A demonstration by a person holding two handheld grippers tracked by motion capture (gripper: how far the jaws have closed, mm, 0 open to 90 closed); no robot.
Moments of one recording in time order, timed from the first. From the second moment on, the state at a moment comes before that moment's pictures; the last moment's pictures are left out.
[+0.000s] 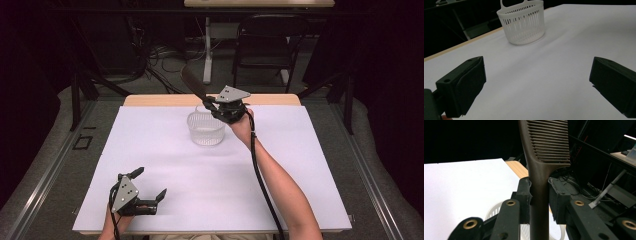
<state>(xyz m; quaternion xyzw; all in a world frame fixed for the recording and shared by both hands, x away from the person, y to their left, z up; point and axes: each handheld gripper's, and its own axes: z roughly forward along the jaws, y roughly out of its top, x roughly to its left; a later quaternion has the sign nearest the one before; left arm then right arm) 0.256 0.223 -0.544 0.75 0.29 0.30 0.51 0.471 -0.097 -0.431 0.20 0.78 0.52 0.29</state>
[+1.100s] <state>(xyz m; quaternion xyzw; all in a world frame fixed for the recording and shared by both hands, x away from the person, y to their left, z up) 0.256 0.224 -0.544 0.75 0.29 0.30 0.51 0.486 -0.088 -0.447 0.21 0.79 0.51 0.28</state>
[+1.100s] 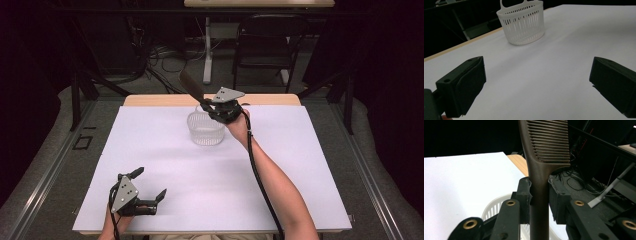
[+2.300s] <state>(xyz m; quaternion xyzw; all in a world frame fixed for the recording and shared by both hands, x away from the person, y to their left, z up) 0.256 0.225 -0.544 0.75 0.29 0.30 0.51 0.490 -0.080 -0.460 0.19 0.81 0.49 0.26</state>
